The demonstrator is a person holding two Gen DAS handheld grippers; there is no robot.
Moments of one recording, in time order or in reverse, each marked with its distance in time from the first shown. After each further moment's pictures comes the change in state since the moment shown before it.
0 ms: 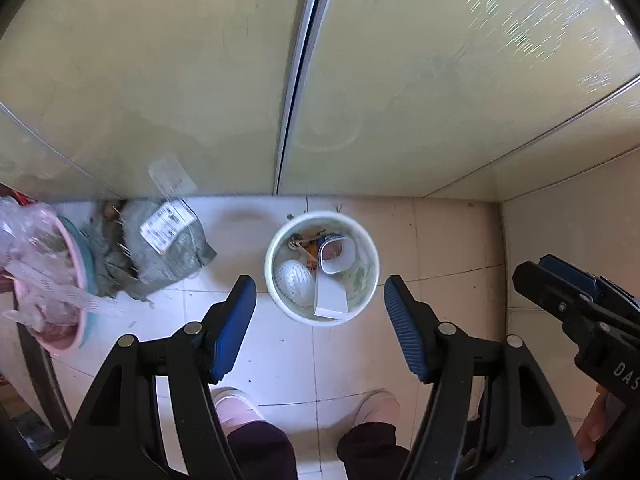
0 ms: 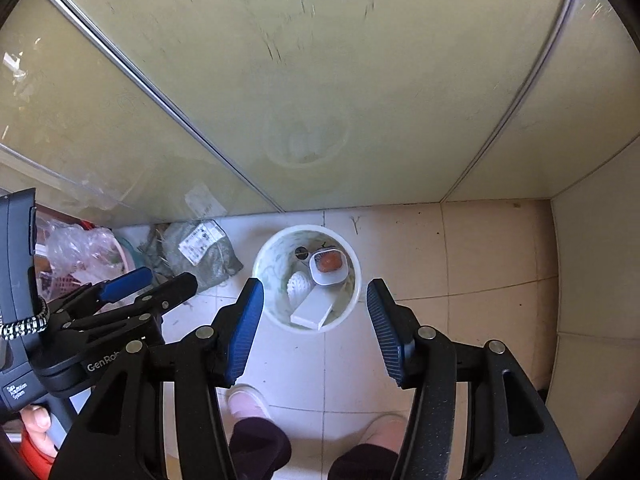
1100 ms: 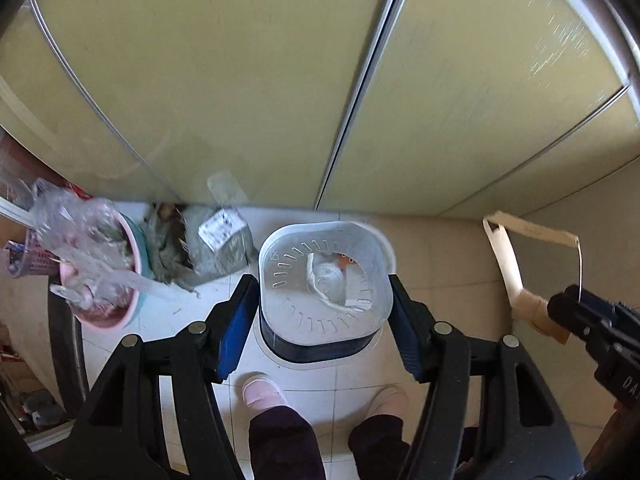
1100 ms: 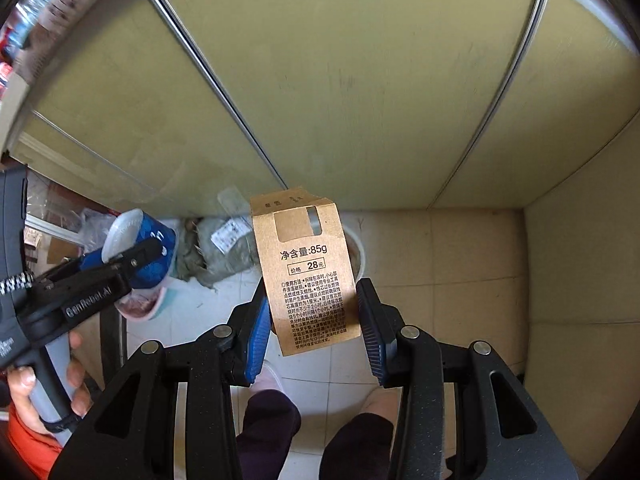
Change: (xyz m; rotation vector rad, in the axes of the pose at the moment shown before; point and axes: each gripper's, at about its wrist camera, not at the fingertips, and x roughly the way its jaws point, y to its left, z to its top) left arm -0.084 0.024 -0.034 -0.051 -0.064 0.097; right arm -0.059 0.031 -0.037 -0.045 -0.015 -0.006
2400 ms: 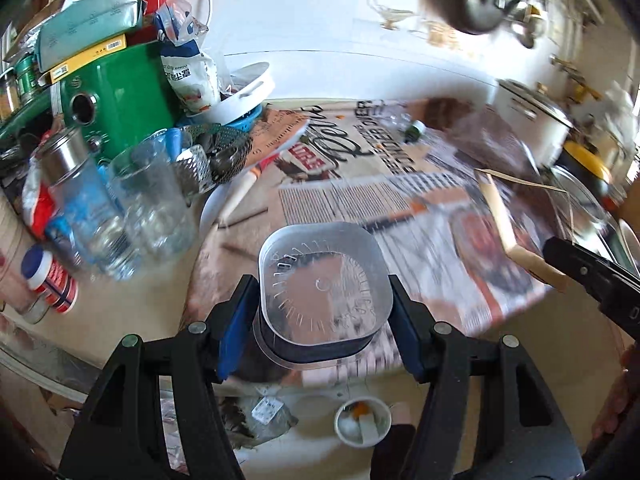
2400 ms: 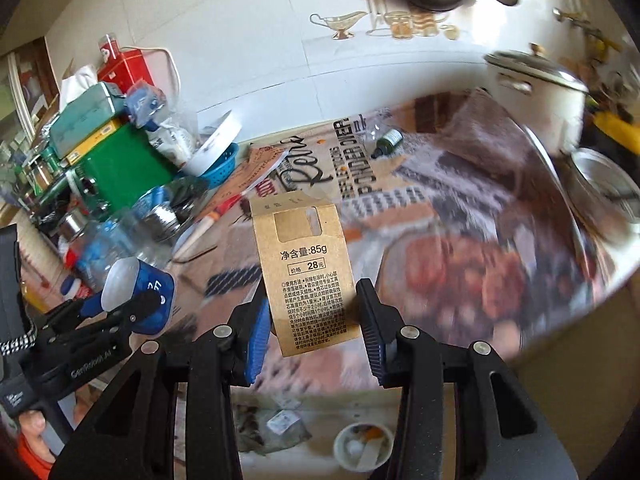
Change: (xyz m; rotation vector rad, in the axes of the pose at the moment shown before) left arm -0.336 0.001 0.223 0.206 -0.487 -0.052; right arm -0.286 0.112 0.189 0.054 -0.563 0.025
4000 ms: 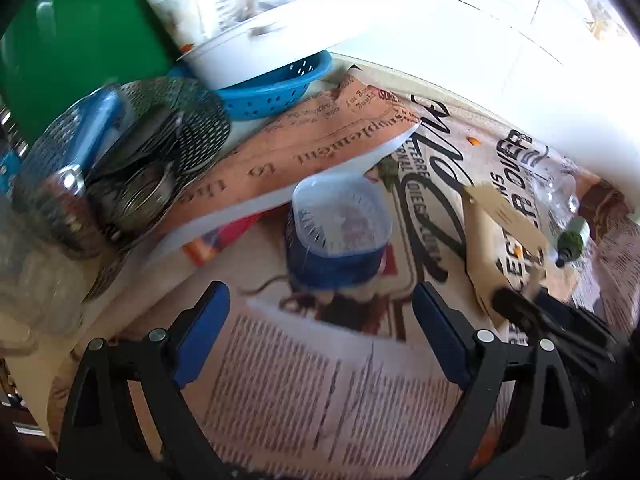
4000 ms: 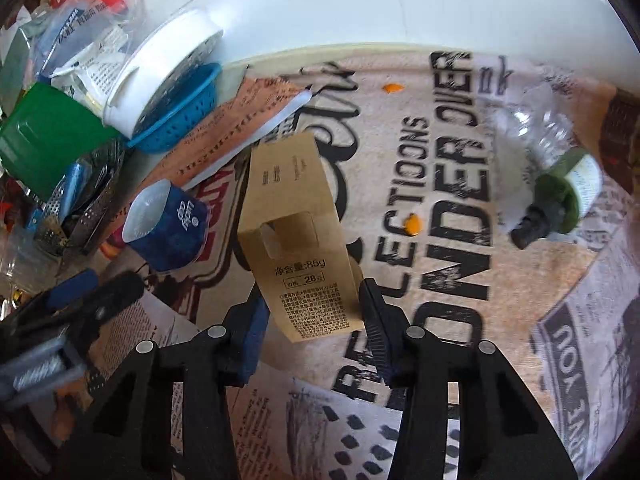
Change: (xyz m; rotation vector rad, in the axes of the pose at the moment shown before) left arm 0.288 0.016 0.160 -0.447 0.151 0.324; right arm 0.324 -0.040 0.162 -0.307 0.352 0.288
